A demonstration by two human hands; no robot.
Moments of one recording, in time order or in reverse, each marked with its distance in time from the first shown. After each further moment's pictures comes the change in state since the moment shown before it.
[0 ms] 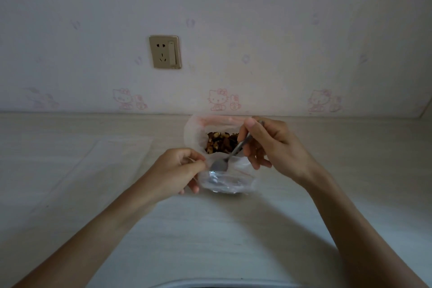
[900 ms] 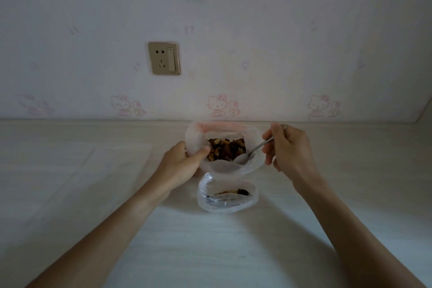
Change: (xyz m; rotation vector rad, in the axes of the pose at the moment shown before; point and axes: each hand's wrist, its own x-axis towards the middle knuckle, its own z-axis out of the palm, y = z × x) left_hand 0.053 -0.010 0.003 0.061 0.174 -0.003; right_hand 0.010 0.027 -0.008 -0.173 0.555 0.223
